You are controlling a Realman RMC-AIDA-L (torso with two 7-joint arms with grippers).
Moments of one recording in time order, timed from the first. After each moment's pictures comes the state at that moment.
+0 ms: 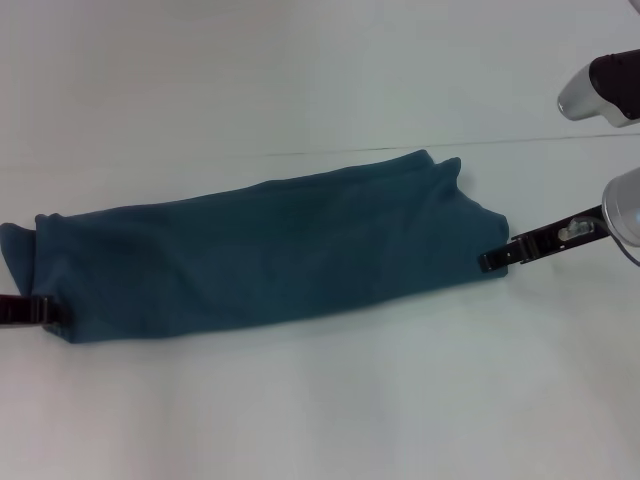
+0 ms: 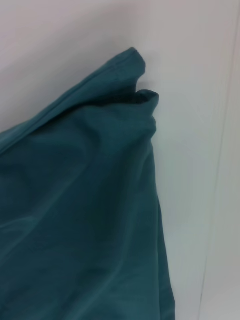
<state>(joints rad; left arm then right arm) -0.63 -2.10 0.59 0.95 2.69 1.27 -2.37 0.62 2.09 -1.07 -1.16 -2.69 -1.26 2.65</state>
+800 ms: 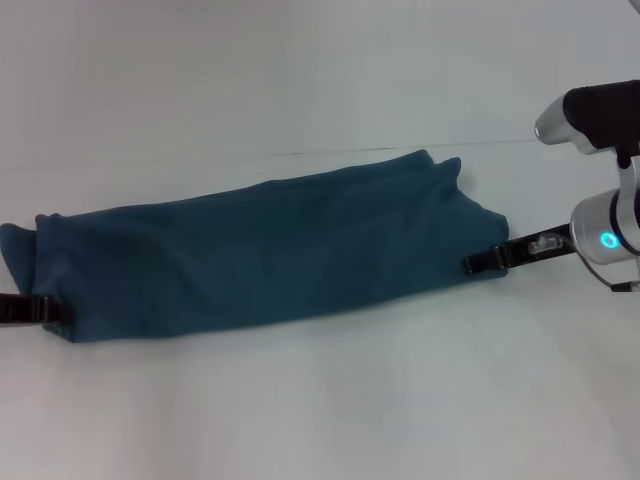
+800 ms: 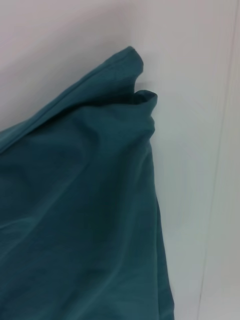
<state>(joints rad) -0.63 -2.10 0.59 0.94 2.69 1.26 -2.37 0.65 2.09 -1.10 -0.93 -2.64 -1.01 2.63</state>
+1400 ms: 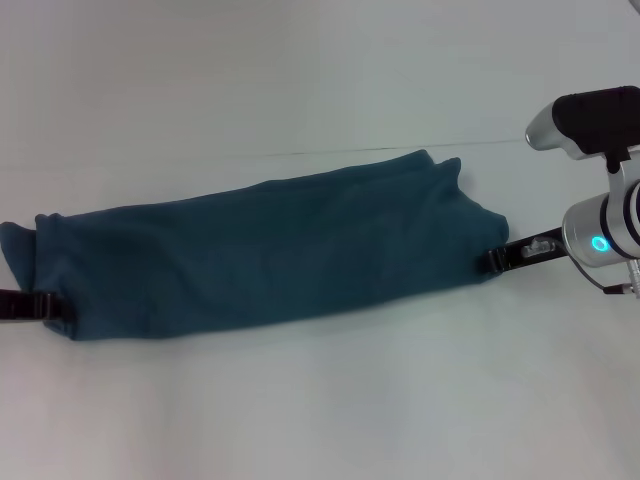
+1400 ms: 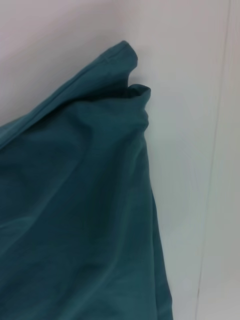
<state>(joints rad) -0.64 -2.10 0.59 0.94 2.69 1.26 -2.36 0.68 2.09 -1.08 -0.85 -2.64 -0.97 2.61</state>
